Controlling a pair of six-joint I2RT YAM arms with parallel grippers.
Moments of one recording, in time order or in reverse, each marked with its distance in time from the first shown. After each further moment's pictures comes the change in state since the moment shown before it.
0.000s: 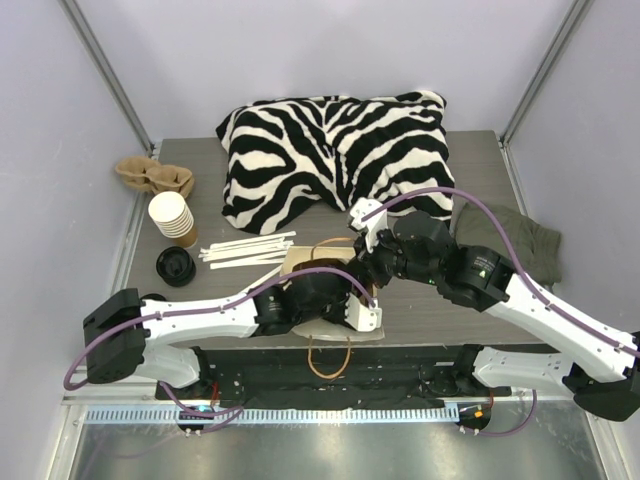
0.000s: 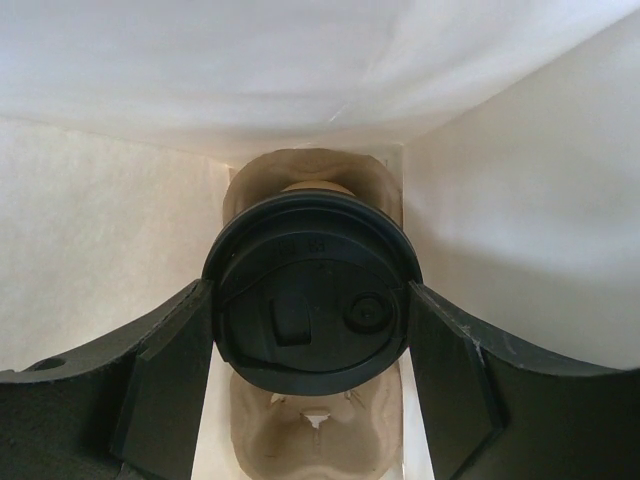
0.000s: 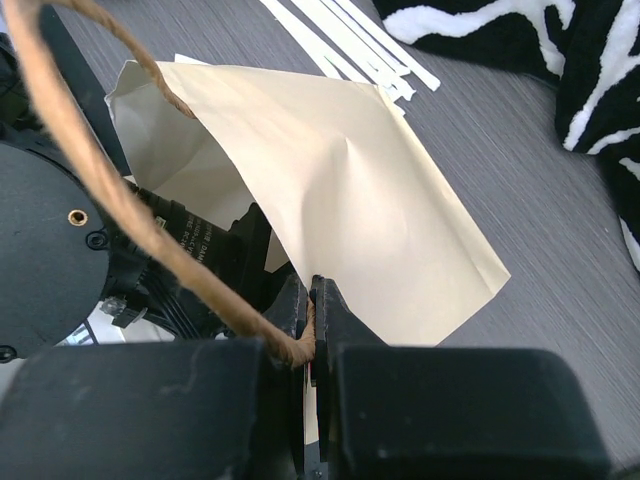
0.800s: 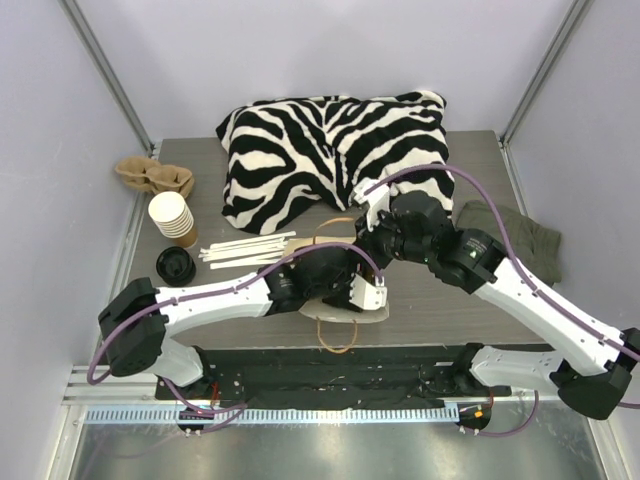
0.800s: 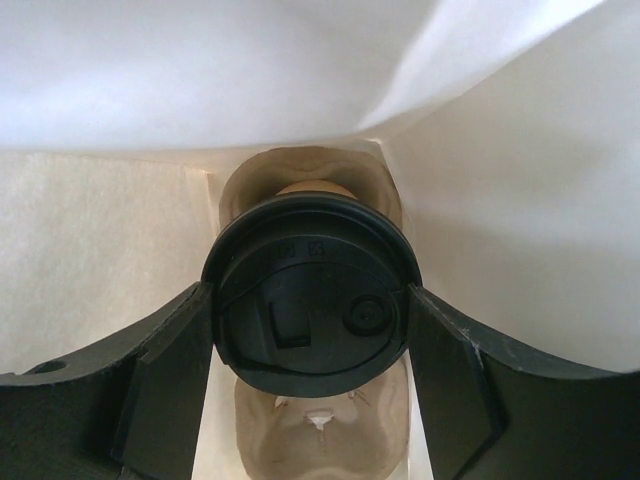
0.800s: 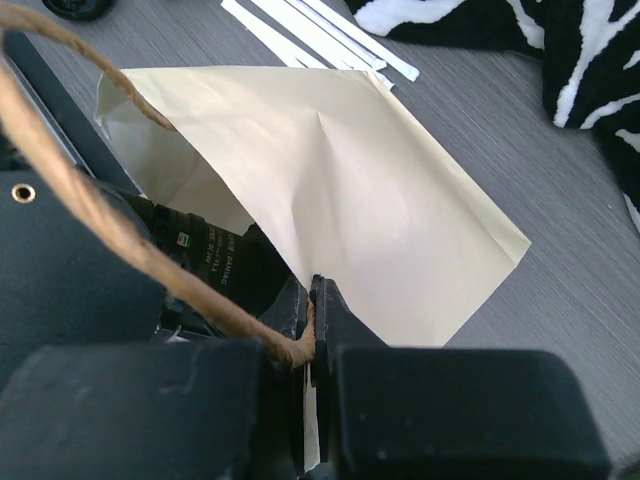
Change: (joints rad) left arm 0.102 0.111 0.134 -0.101 0.092 0.026; right arm -0.113 0.063 0.033 -0.003 -0.063 0.048
